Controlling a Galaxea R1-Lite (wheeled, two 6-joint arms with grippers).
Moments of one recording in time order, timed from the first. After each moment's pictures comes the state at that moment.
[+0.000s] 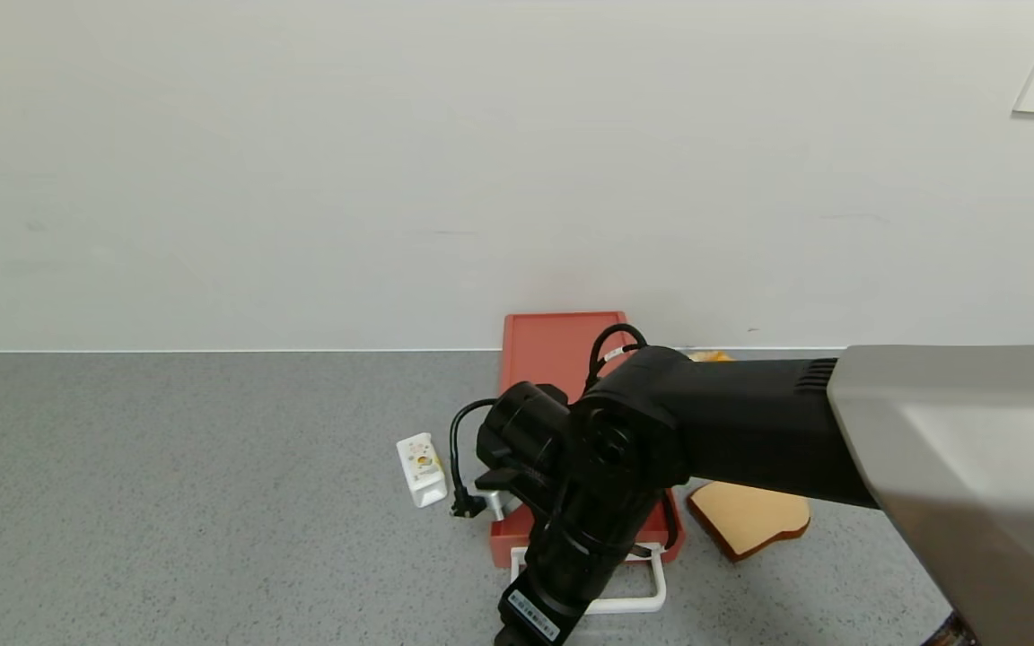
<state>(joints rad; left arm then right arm) 0.00 0.00 0.00 0.00 -0.02 0.01 0.87 2.35 -1.95 0.93 0.27 -0.01</state>
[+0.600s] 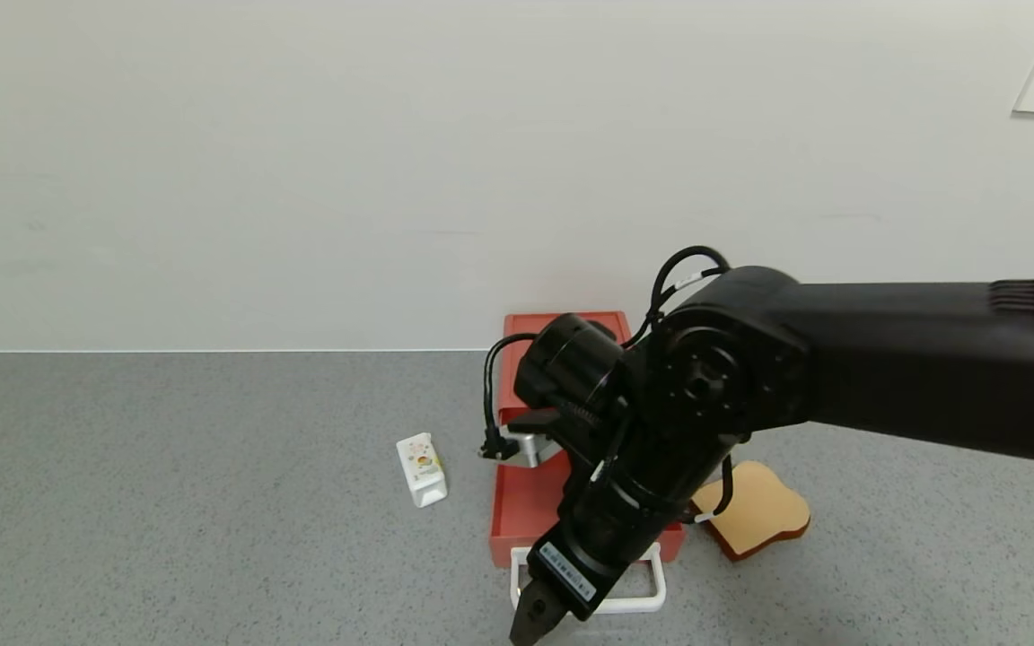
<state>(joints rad) 0.00 0.00 0.00 0.00 -0.01 0.01 0.84 2.20 -1.93 0.98 0.26 0.03</state>
